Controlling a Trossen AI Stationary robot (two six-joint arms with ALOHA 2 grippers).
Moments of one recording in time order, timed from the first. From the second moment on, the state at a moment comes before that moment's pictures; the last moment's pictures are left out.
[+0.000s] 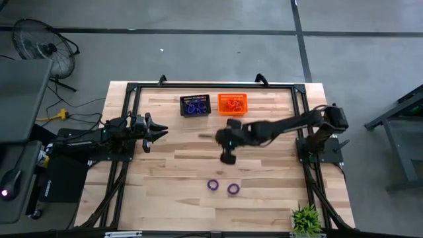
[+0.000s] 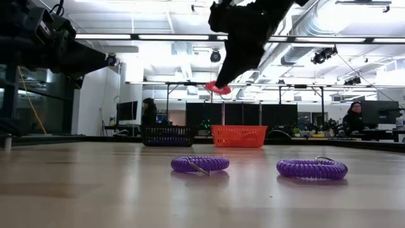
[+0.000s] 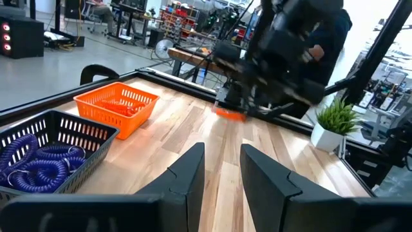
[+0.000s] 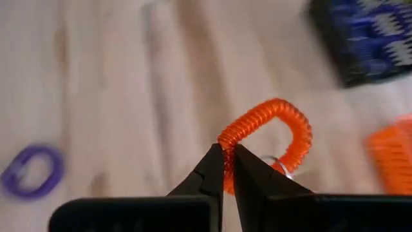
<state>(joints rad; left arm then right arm) 0.14 0.01 0.01 0.00 0.01 -0.29 0.09 1.71 1.25 -0.48 0.21 0.21</state>
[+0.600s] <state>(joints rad) 0.14 0.01 0.01 0.00 0.01 -0.29 -0.41 1.66 1.25 -0.41 0.14 0.21</state>
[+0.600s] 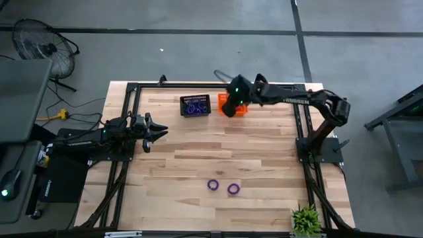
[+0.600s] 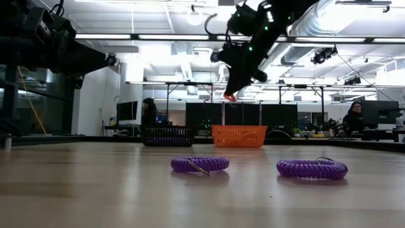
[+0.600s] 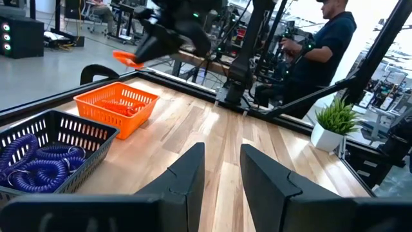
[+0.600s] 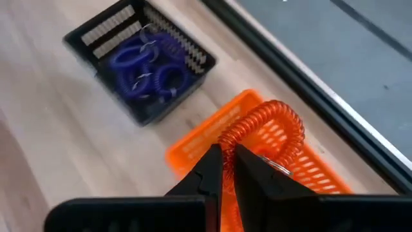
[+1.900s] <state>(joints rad) 0.14 0.01 0.01 0.00 0.01 -0.29 -0.35 1.66 1.25 -0.35 -0.30 0.18</state>
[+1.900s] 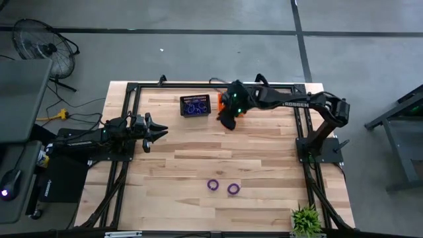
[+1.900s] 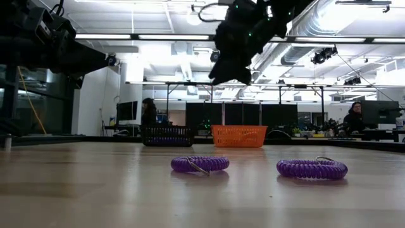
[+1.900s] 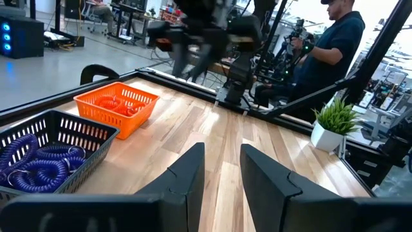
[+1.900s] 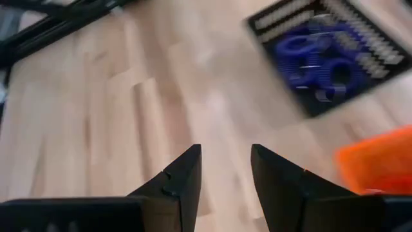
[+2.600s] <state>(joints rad) 0.14 0.01 0.01 0.00 0.01 -0.29 0.21 1.72 1.25 -0.32 -0.14 0.16</state>
